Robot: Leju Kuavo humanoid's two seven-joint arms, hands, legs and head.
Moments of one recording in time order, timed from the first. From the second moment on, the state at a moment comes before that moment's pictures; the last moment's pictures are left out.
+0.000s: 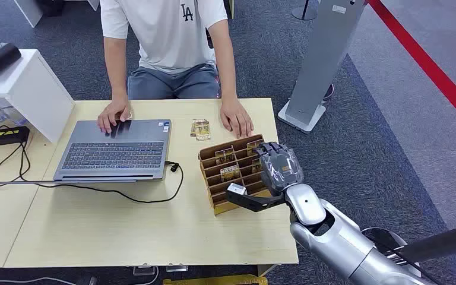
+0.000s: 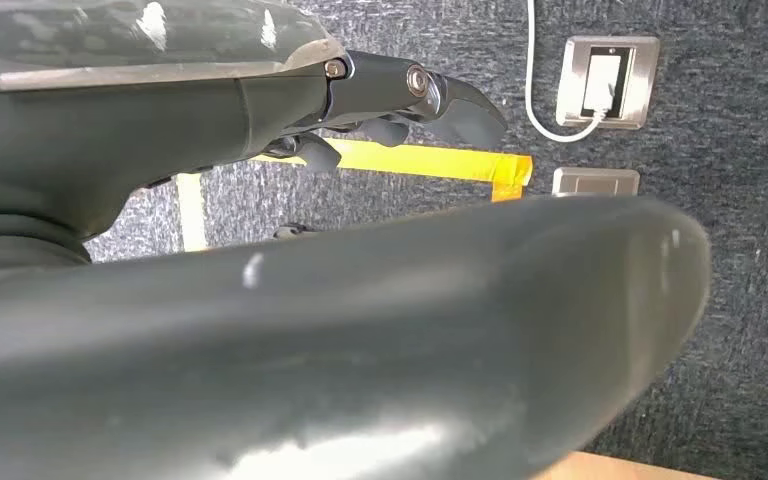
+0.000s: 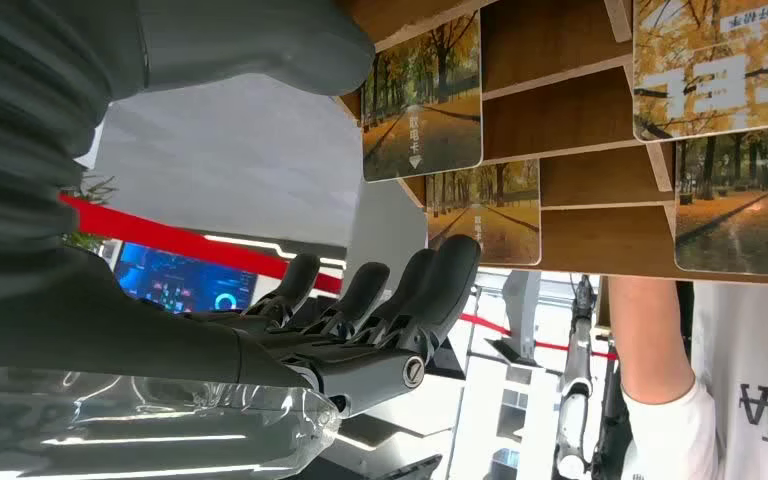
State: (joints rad) left arm -0.09 0.11 -0.81 -0.20 1.07 0.07 -0.33; right arm -0.53 -0.29 0.81 -1.30 1.16 -0.17 0.49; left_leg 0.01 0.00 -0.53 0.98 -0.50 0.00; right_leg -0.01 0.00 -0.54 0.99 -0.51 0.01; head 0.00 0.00
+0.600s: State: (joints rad) left arm -0.09 0.11 -0.83 -0.20 1.07 0.07 -0.33; right arm -0.53 -0.29 0.81 -1.28 1.15 -0.17 0.49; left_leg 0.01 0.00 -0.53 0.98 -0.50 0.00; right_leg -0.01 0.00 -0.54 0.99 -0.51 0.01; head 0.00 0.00
